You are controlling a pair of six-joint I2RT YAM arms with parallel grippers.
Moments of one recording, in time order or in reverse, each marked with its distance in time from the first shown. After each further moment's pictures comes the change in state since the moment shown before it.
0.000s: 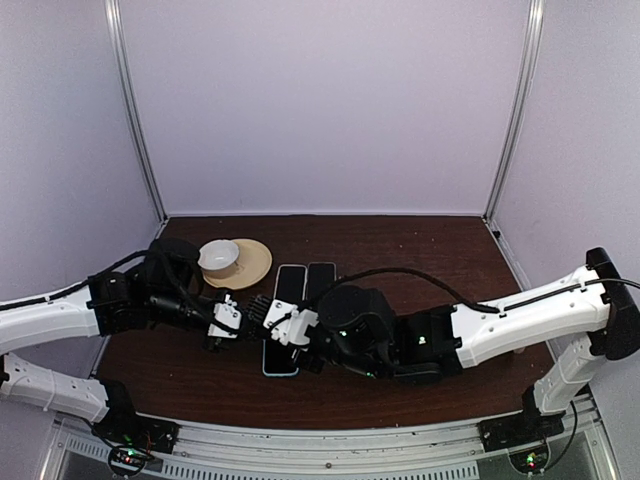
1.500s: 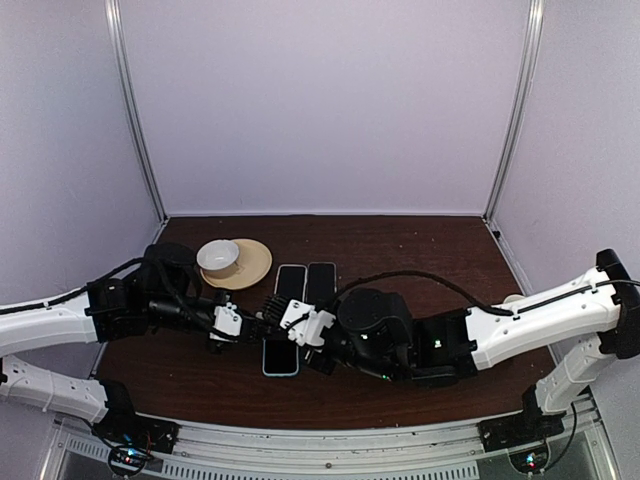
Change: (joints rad) left arm -0.021 -0.028 -0.037 0.082 -0.081 0.001; right arm 0.000 -0.069 -0.094 0.053 0.007 0.029
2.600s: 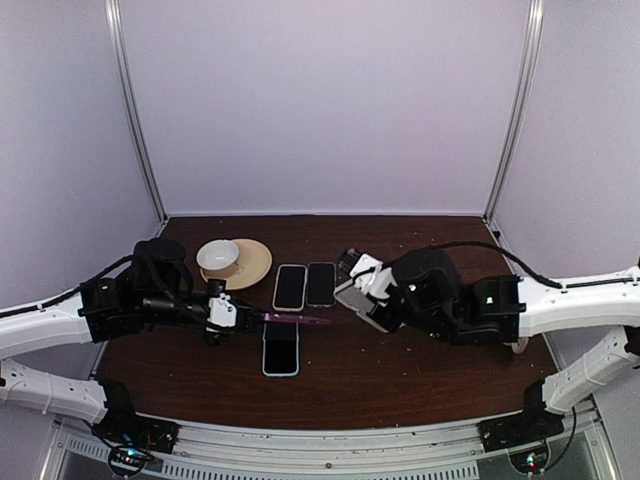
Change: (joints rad) left arm 0.011 -0.037 -0.004 0.032 -0.034 0.006; right arm -0.180 -0.216 -0.113 -0.306 0.185 0.018
